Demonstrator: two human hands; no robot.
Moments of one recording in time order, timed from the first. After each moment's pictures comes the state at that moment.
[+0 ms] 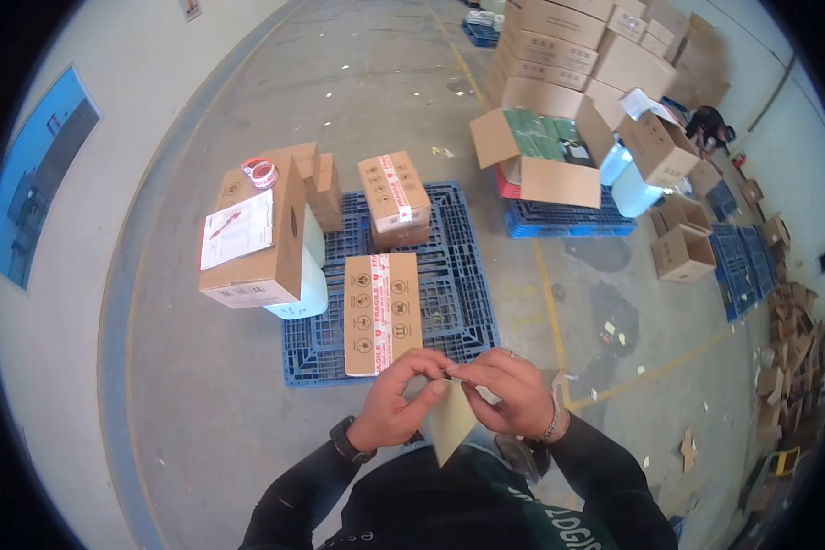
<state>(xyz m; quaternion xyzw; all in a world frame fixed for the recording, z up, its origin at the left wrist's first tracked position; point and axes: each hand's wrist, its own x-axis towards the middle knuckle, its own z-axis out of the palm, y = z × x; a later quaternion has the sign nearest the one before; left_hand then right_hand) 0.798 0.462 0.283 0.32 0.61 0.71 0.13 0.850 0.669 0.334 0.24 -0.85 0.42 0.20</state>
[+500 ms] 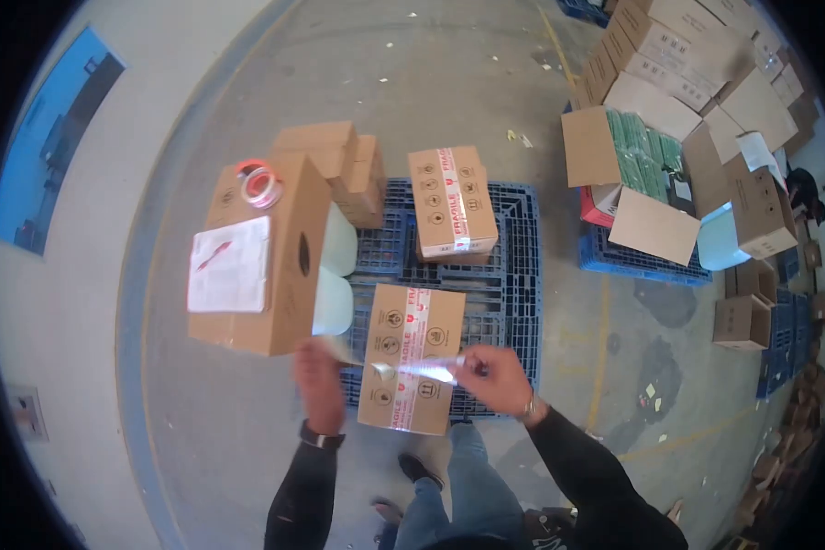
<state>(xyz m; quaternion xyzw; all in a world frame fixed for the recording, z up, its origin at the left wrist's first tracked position) 0.490 0.434 0.073 -0.22 0.65 0.72 -0.09 0.489 0.734 0.093 0.05 -0.79 0.60 -0.13</state>
